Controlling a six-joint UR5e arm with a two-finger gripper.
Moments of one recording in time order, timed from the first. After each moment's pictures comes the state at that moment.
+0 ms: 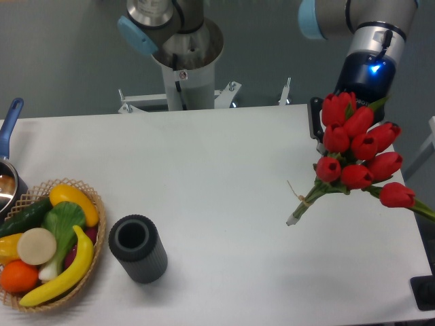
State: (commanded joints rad) arm 2.91 -1.81 -1.61 -0.65 0.46 0.78
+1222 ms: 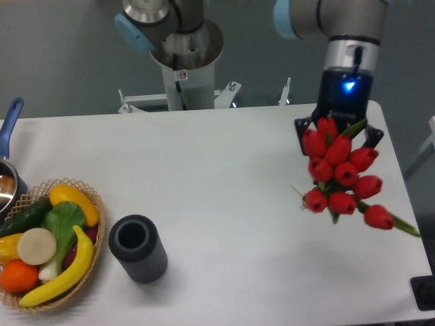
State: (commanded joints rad) arm 2.74 -1.76 -1.67 -0.66 1.06 0.77
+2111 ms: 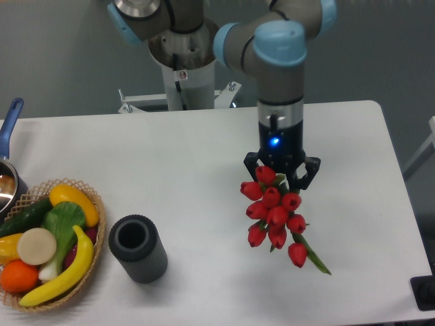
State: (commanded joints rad) arm 2.52 -1.81 -1.76 -0.72 1.60 0.90
